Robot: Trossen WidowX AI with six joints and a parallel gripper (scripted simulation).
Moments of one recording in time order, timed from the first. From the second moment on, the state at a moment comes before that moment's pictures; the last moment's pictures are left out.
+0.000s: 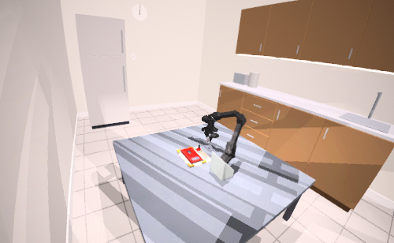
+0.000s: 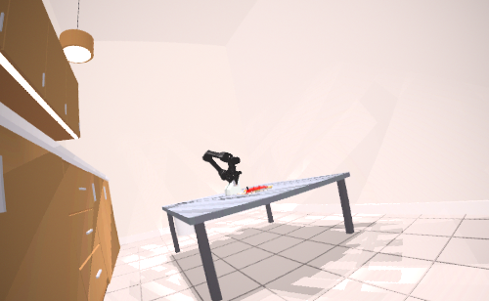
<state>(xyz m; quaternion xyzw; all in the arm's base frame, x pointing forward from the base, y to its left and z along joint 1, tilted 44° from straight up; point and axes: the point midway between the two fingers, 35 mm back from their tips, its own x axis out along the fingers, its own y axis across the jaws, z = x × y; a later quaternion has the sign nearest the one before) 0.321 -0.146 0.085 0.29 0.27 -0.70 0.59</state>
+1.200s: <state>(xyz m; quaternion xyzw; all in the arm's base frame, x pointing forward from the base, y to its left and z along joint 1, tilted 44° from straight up) 0.317 -0.132 0.103 0.33 0.31 -0.68 0.57</state>
